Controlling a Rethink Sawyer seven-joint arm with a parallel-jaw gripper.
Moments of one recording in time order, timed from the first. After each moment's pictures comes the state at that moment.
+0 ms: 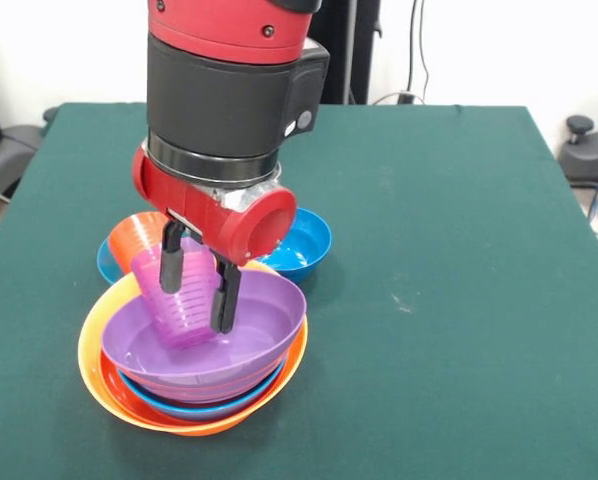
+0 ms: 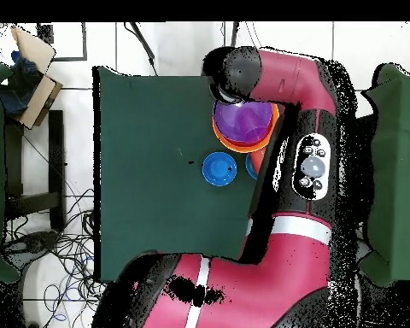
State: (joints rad) arm -0.25 -0.34 -0.04 0.82 -0.10 0.89 2.33
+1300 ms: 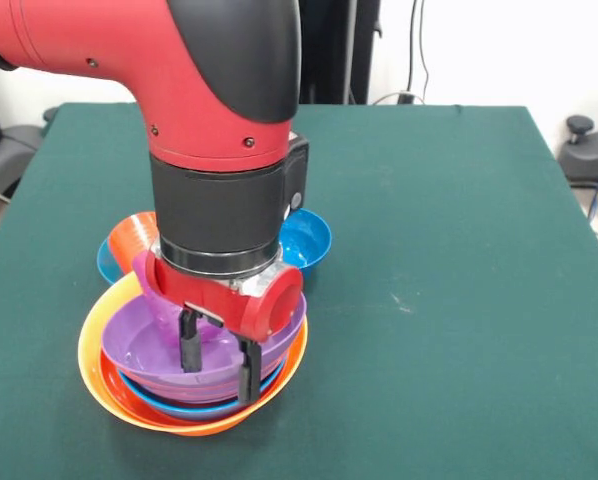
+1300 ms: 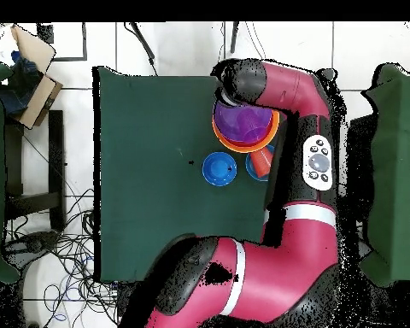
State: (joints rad) arm -0.33 -0.26 0.13 0.83 -0.13 0.77 2.13
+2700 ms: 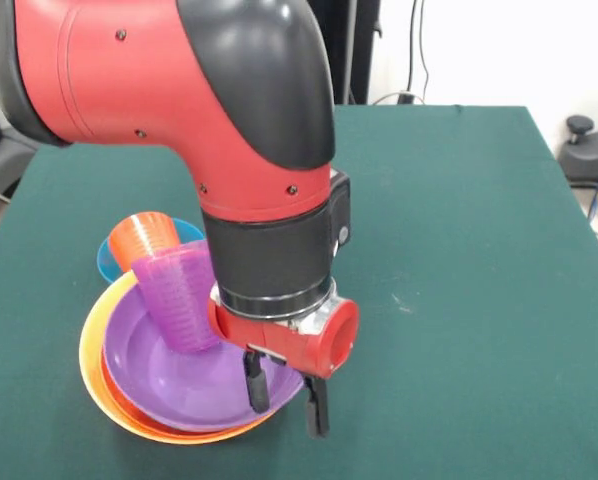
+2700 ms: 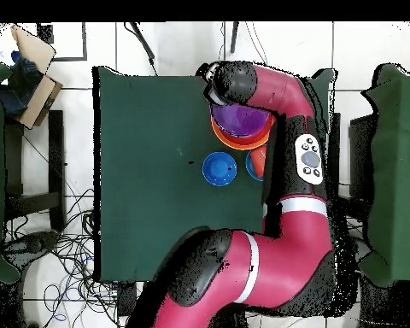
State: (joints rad) arm -0.37 -0.21 0.27 0.83 -0.13 0.74 2.12
